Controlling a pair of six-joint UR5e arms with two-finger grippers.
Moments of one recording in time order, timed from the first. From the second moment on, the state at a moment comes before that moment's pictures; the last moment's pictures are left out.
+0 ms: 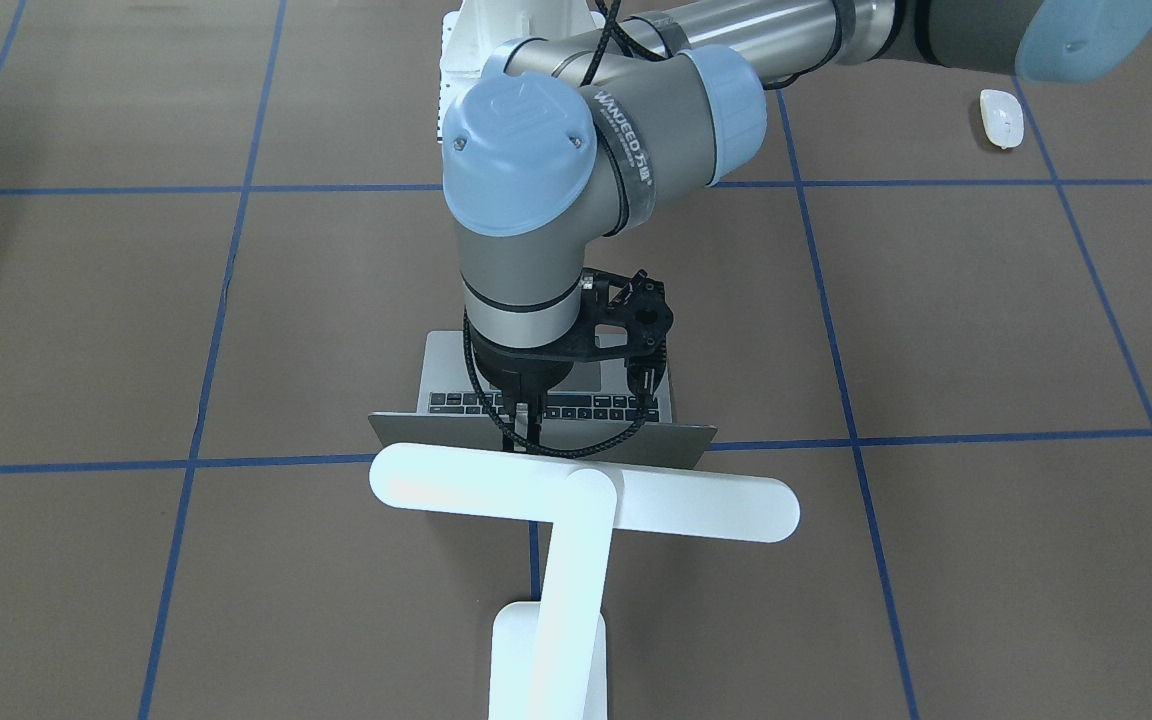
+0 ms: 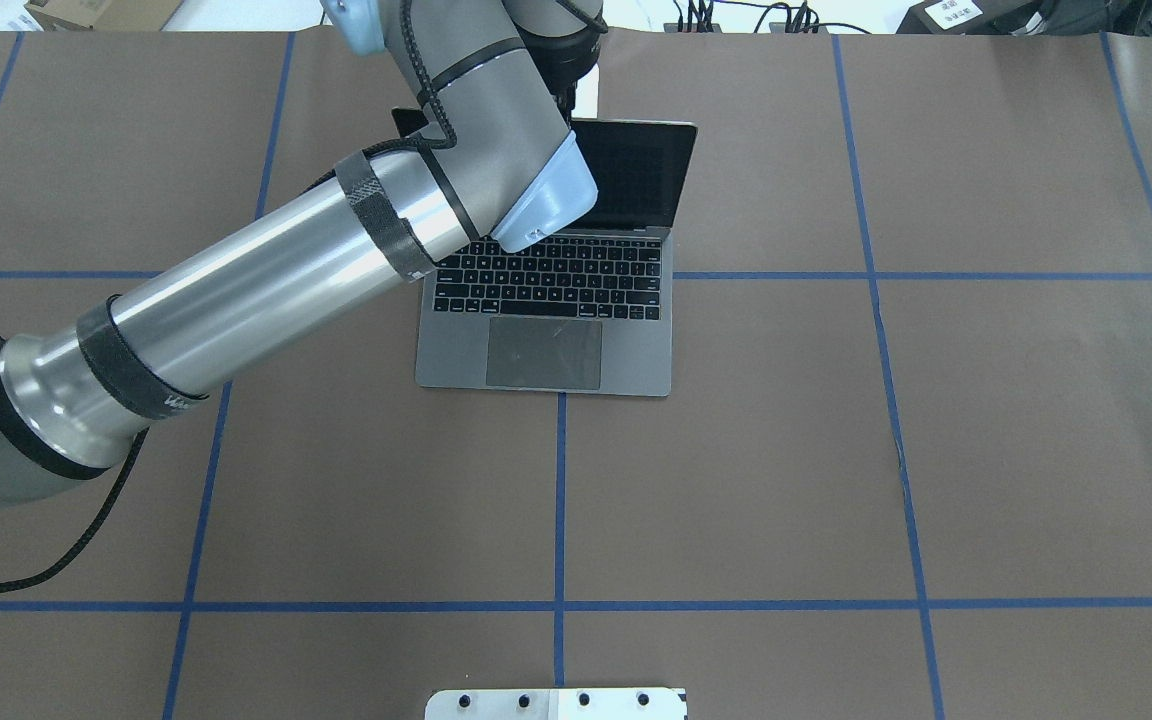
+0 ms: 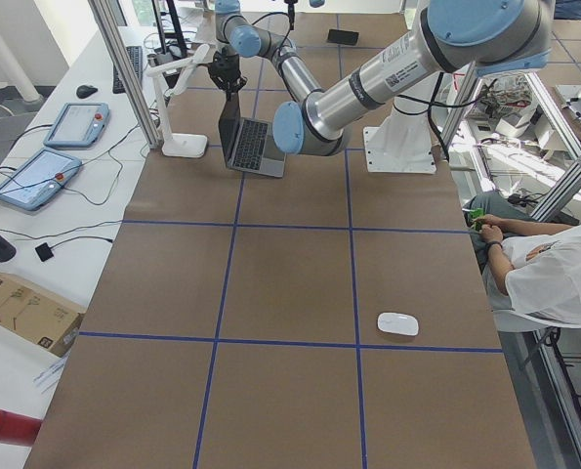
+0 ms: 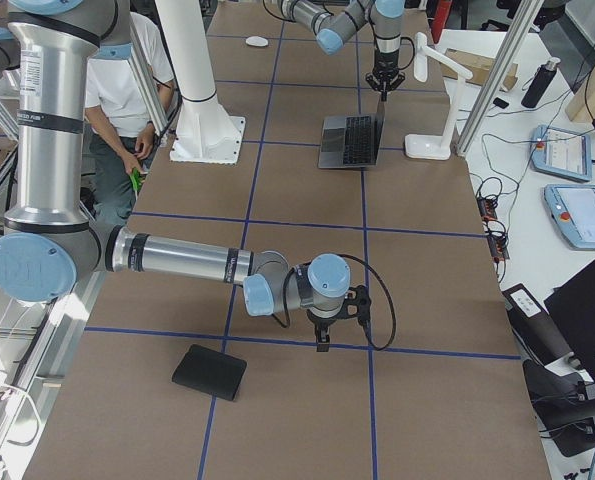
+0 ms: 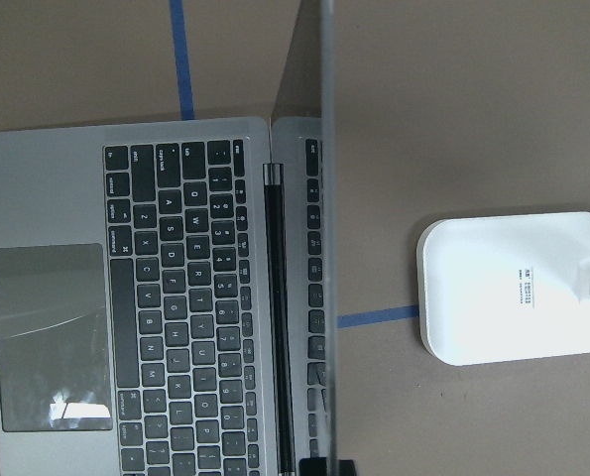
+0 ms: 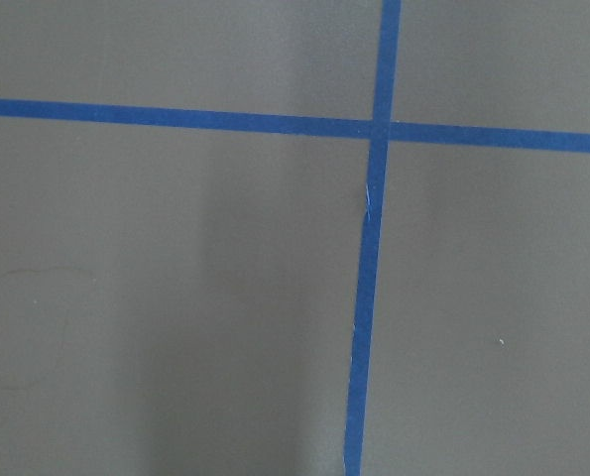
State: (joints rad) left arm -0.79 -2.78 -1.16 -1.50 -1.99 -2.48; right arm 1.41 -1.68 1.52 -1.24 2.39 0.17
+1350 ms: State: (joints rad) left arm -0.80 -2.75 -1.16 -1.52 -1.99 -2.52; right arm 1.41 -1.68 1.51 -1.24 2.39 0.17
